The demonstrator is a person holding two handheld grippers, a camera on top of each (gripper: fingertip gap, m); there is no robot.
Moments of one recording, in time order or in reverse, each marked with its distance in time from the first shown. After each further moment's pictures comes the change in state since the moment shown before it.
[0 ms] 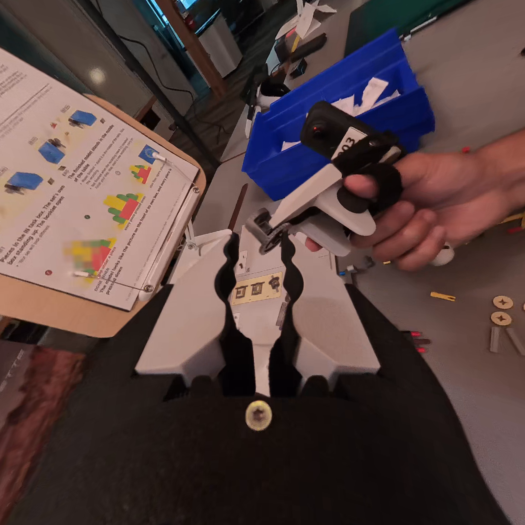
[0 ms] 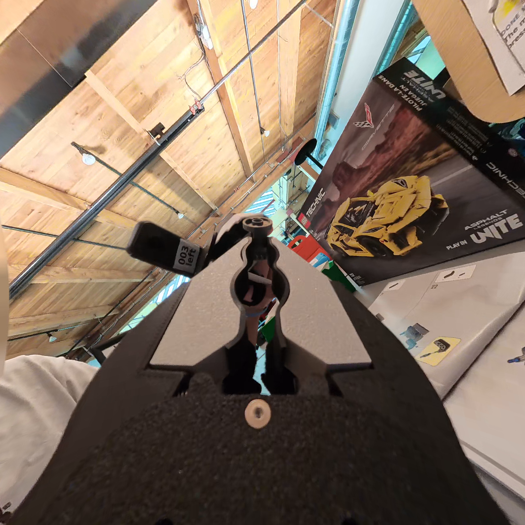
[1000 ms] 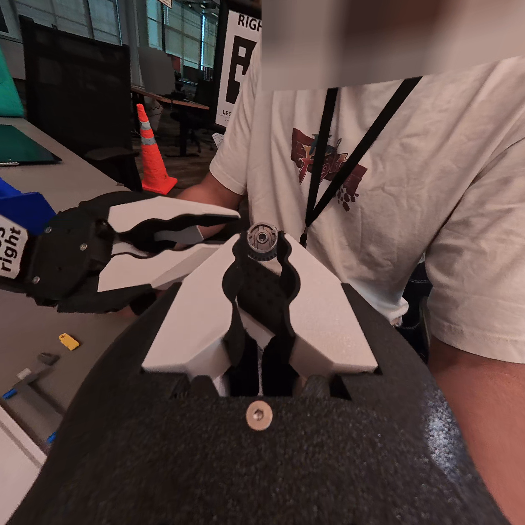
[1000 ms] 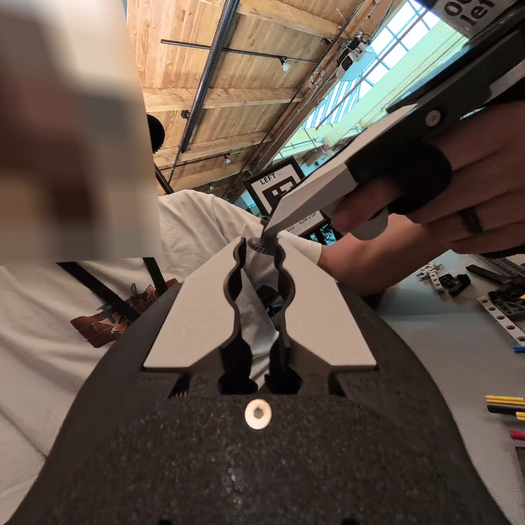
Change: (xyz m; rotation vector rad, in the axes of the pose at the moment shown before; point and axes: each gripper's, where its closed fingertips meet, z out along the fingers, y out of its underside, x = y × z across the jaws) left arm 0.114 -0.030 -0.129 0.489 1.319 -0.408; right arm -0.104 0.123 -0.009 -0.697 -0.578 0.223
